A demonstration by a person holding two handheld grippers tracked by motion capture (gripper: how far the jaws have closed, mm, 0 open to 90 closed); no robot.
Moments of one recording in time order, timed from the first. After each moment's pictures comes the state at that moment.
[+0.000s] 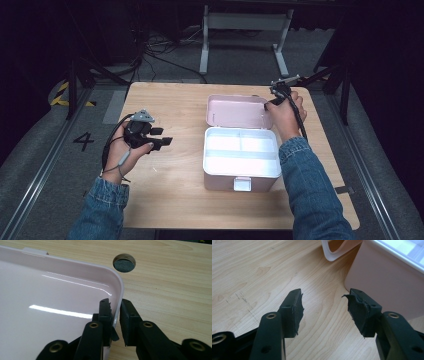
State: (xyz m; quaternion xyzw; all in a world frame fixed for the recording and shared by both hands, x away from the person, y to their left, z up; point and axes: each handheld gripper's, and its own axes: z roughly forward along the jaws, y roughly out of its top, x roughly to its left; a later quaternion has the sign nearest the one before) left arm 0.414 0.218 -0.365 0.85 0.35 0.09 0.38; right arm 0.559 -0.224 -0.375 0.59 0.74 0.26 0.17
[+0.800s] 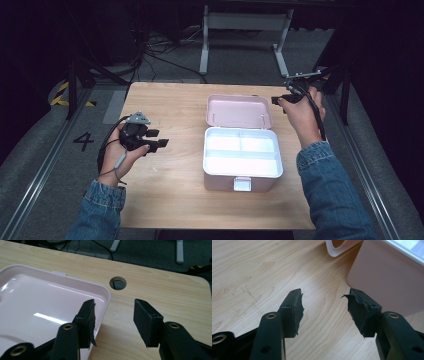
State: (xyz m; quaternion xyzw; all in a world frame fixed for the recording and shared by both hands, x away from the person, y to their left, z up) left arm 0.403 0.229 -0.364 0.85 0.37 0.10 0.37; right arm 0.520 -0.252 -0.325 0.55 0.74 0.32 0.22
